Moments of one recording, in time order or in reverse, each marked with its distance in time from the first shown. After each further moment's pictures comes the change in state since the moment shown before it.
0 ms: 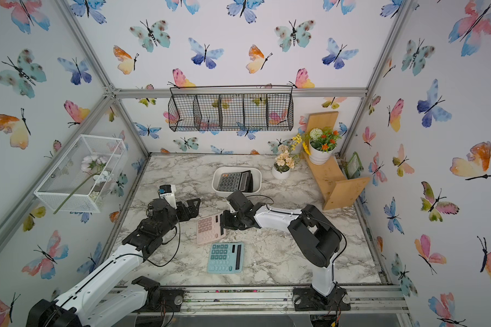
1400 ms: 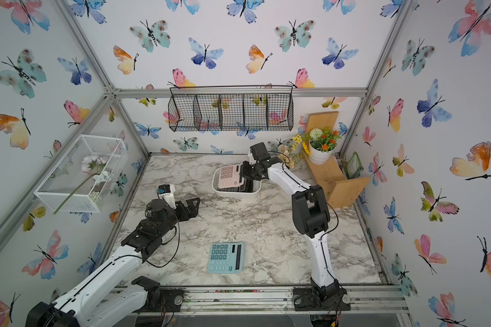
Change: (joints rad) left arm 0.000 -0.019 -0.004 0.007 -0.001 -0.005; right arm -0.361 0.371 0.782 -0.369 -0.013 -0.247
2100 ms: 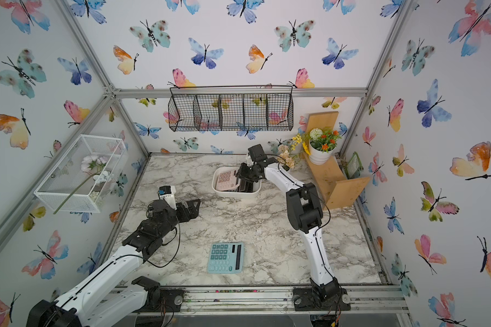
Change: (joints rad) left arm 0.000 0.010 -0.013 0.002 0.000 -0.007; right arm 0.003 0.084 0.061 -0.013 -0.048 0.031
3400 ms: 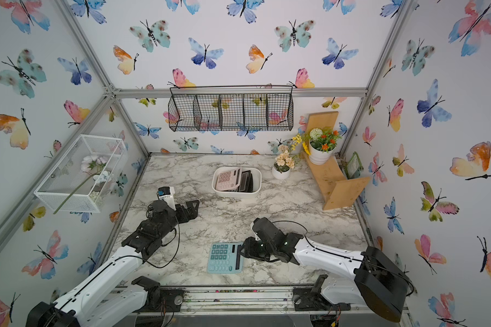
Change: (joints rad) left arm 0.000 -0.013 0.000 -0.035 -0.032 -0.012; right arm 0.469 -1.037 -1.389 0.368 0.083 0.428
